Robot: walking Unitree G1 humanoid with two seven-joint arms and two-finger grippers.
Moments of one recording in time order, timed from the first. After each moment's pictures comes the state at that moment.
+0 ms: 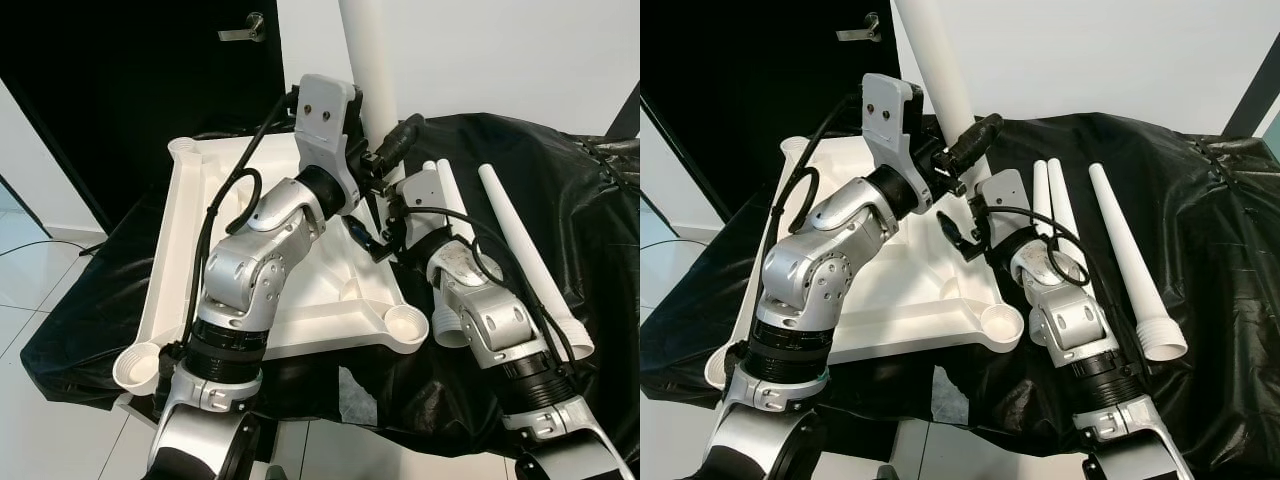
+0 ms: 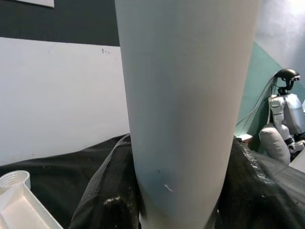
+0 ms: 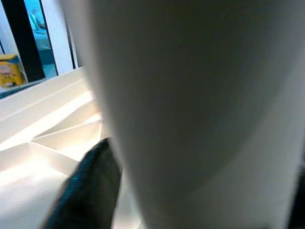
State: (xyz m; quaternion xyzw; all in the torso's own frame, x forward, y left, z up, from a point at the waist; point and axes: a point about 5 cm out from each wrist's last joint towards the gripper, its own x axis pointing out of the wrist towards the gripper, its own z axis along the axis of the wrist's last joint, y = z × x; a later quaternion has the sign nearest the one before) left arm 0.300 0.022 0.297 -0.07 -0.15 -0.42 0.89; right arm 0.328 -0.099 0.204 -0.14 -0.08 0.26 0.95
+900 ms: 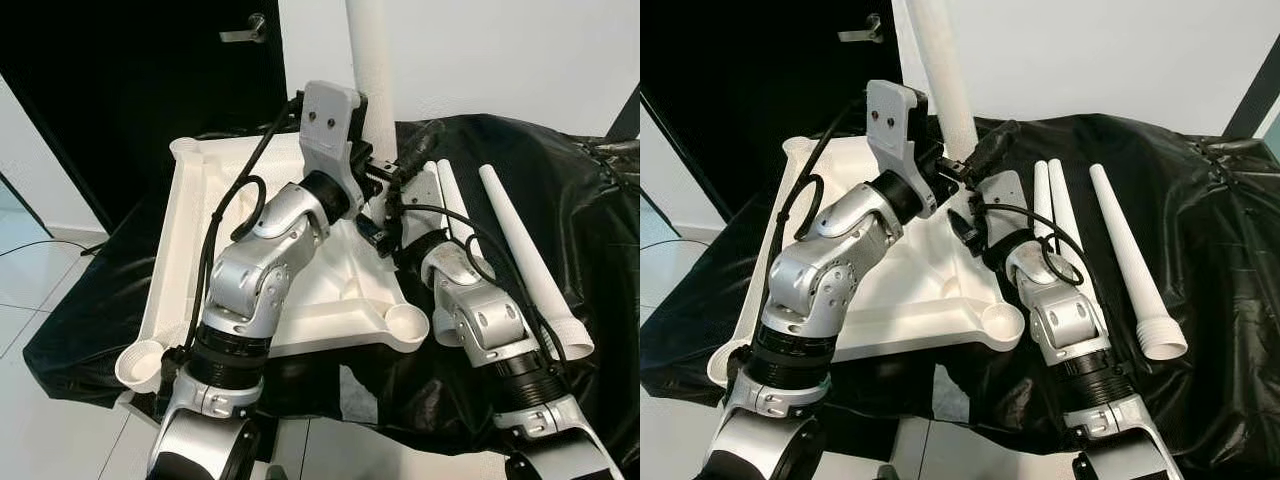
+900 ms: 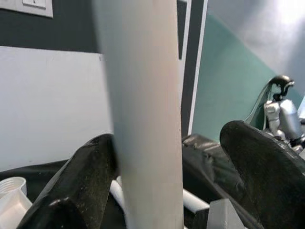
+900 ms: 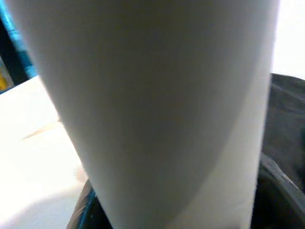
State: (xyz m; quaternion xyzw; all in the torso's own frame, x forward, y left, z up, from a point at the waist) left arm 0.297 0.026 0.295 -0.08 -0.16 -0.42 0.89; right arm 0.335 -0.105 0.196 -0.10 -0.05 0.19 0.98
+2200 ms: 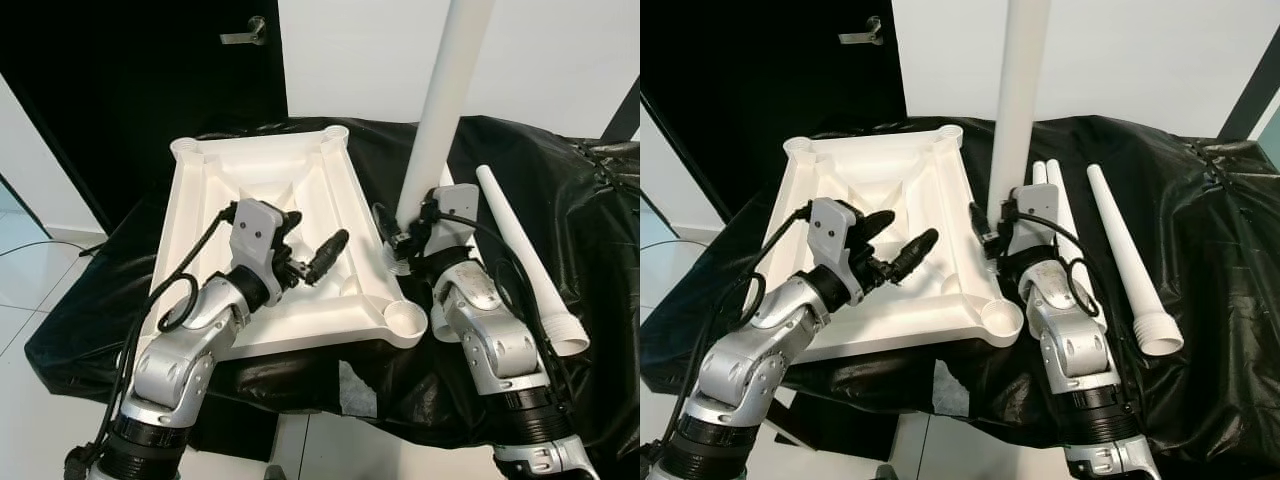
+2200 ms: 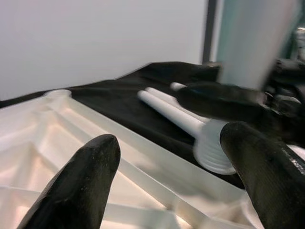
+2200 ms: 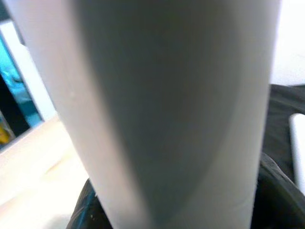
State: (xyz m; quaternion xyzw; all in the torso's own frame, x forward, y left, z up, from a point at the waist) left arm 0.267 0.097 0.203 0.01 -0.05 -0.39 0.92; right arm 0.306 -0.111 0.198 -0.01 -0.11 0.17 0.98
